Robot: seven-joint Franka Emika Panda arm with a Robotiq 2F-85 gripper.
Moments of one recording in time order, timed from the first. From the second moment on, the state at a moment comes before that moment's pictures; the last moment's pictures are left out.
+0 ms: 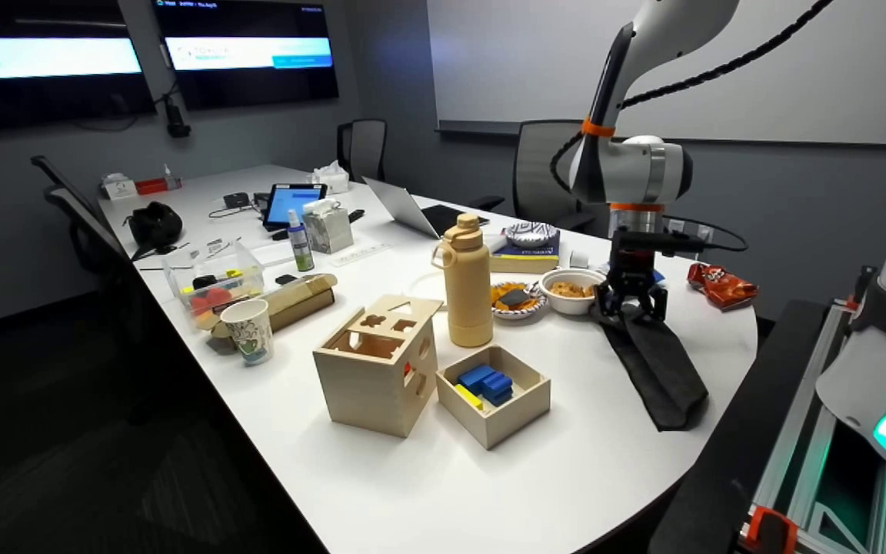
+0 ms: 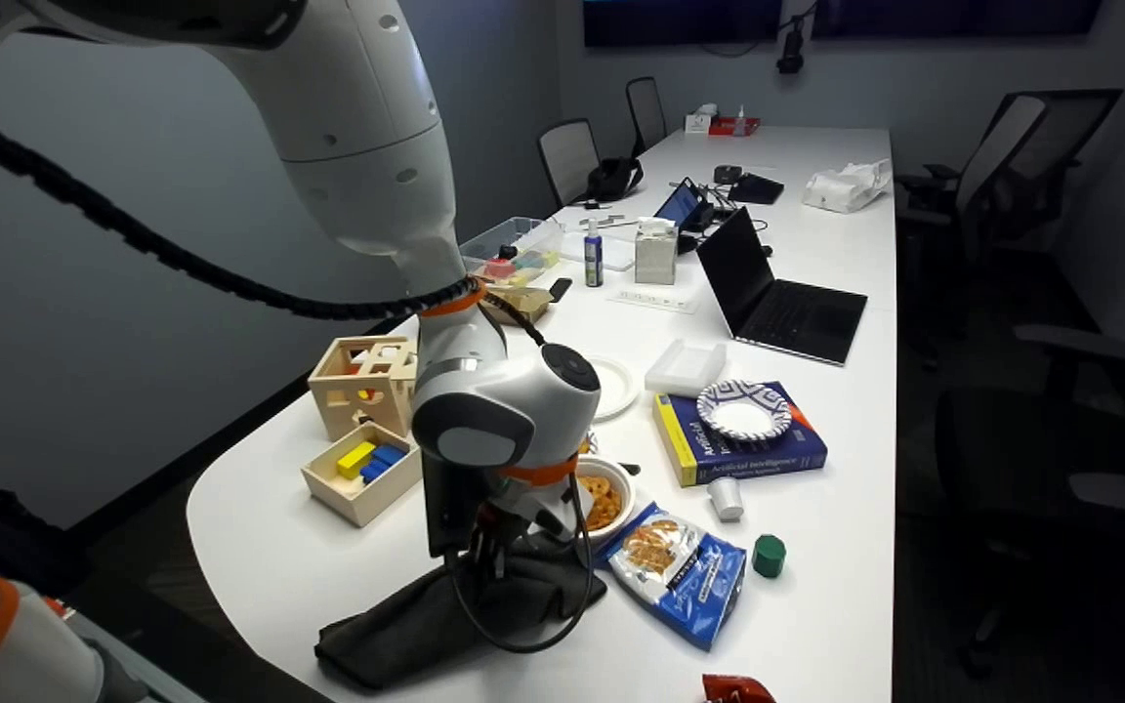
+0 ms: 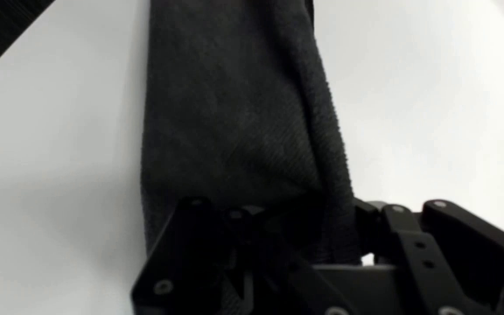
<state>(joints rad) -0.36 0.51 -0.01 -2.48 0.56 2.60 -0.12</state>
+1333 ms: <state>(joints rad) -0.35 0.50 -0.23 -2.43 0.39 2.57 0.15</state>
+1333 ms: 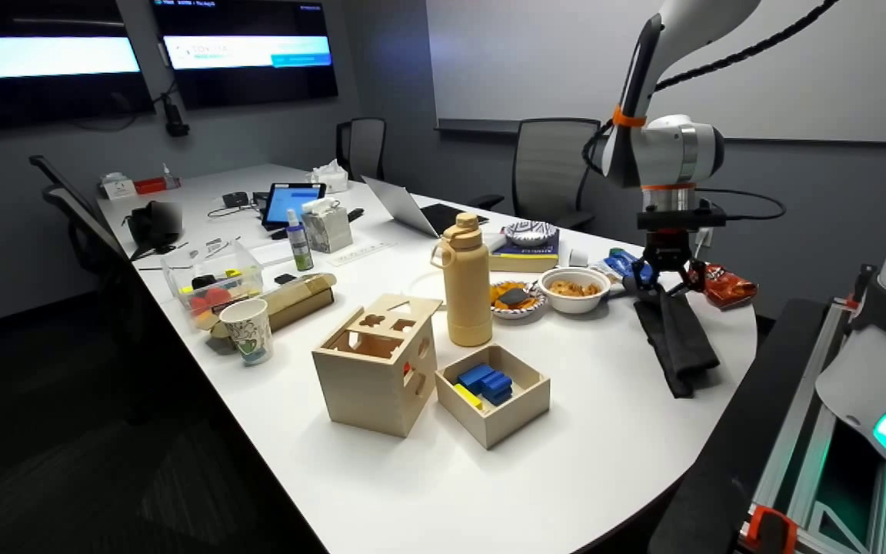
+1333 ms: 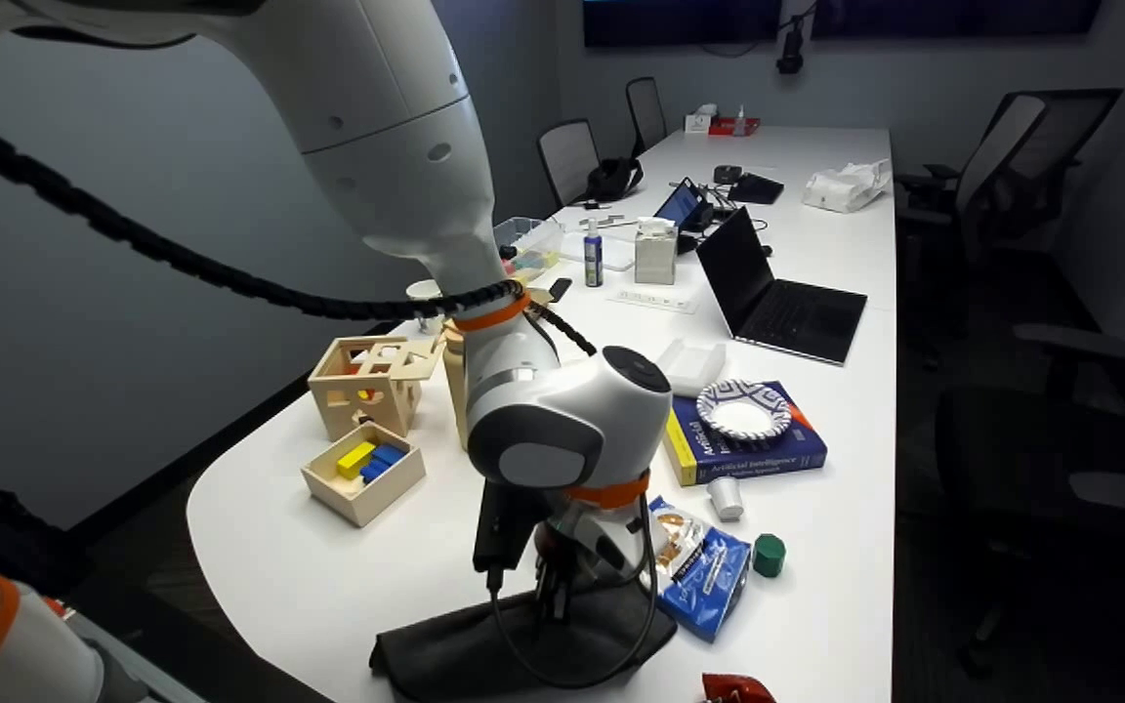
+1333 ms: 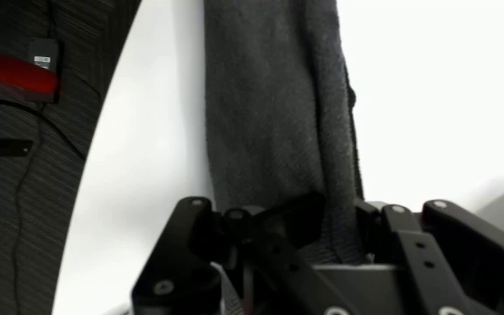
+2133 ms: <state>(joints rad) -0.34 0.53 -0.14 -2.39 0.36 2.23 0.09</state>
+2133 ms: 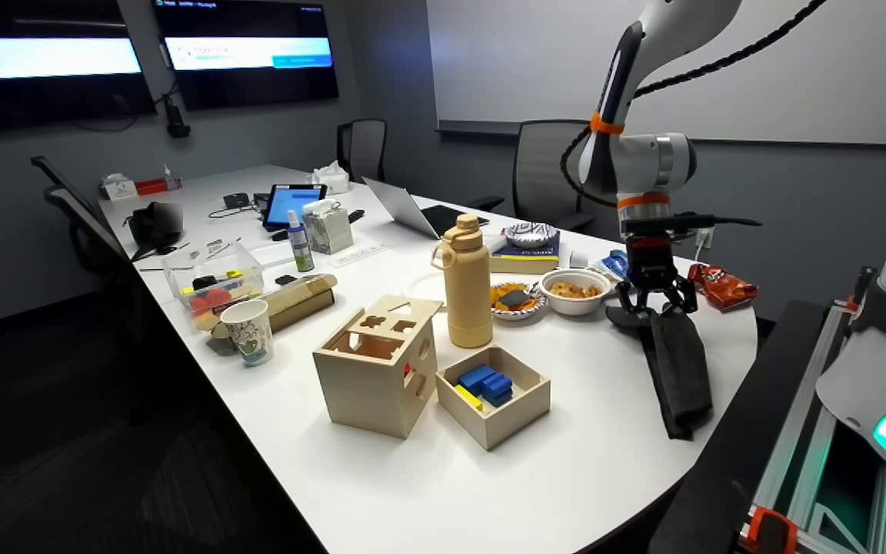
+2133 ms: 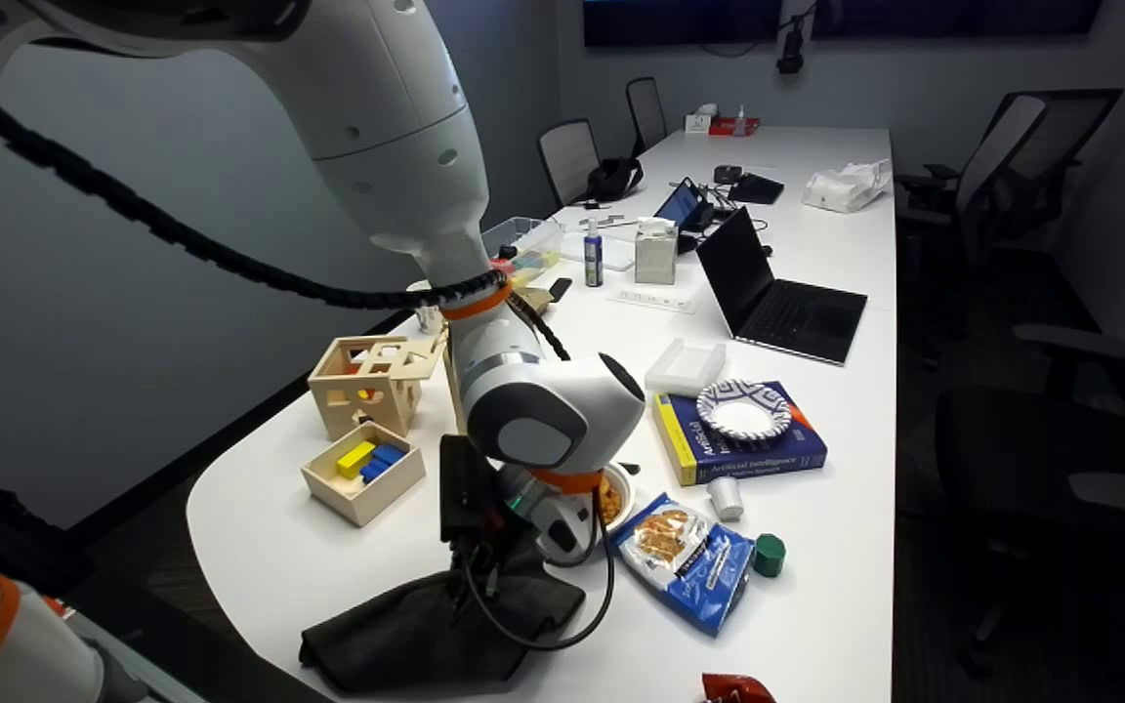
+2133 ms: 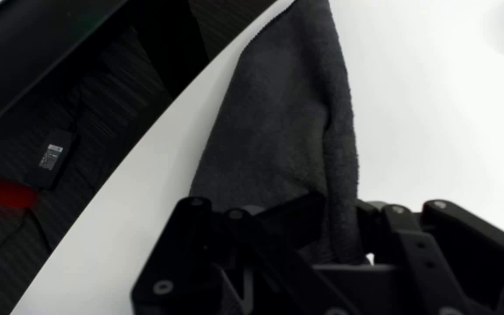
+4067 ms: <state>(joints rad) -0.05 0.45 -0.13 -2.45 0.23 2.21 0.20</state>
